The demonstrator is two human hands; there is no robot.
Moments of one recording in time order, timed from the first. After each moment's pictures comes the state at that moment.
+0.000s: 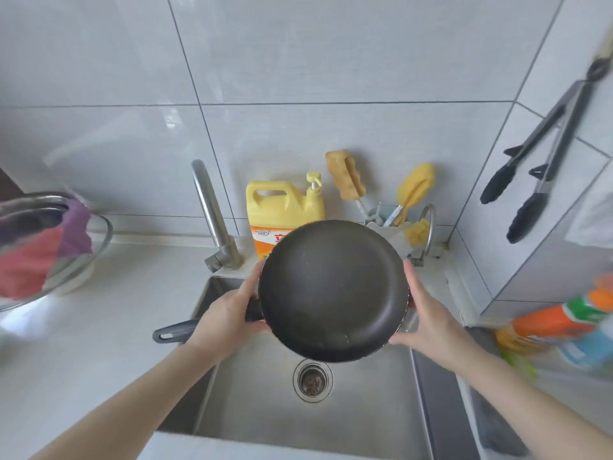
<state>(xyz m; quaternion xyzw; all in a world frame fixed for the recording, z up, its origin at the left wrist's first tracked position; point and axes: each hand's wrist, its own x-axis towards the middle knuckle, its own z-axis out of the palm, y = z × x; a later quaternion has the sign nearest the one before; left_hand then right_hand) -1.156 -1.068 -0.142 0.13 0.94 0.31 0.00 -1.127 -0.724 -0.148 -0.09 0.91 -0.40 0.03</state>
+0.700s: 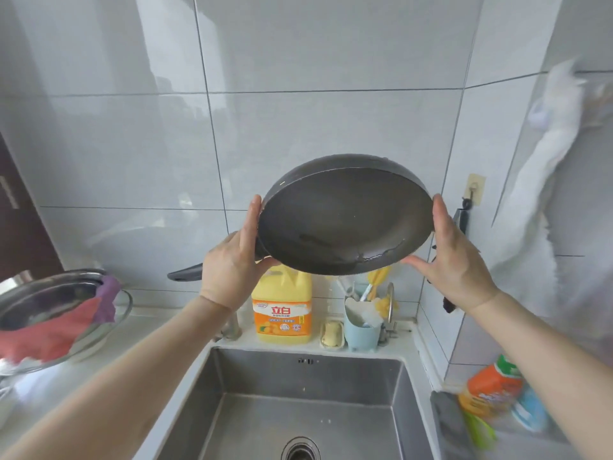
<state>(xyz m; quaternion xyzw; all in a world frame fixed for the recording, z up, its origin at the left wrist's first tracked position) -1.138 -1.026 0.074 0.17 0.85 0.15 -0.48 -1.116 -0.691 0.081 -0.20 0.86 -0.18 -0.43</state>
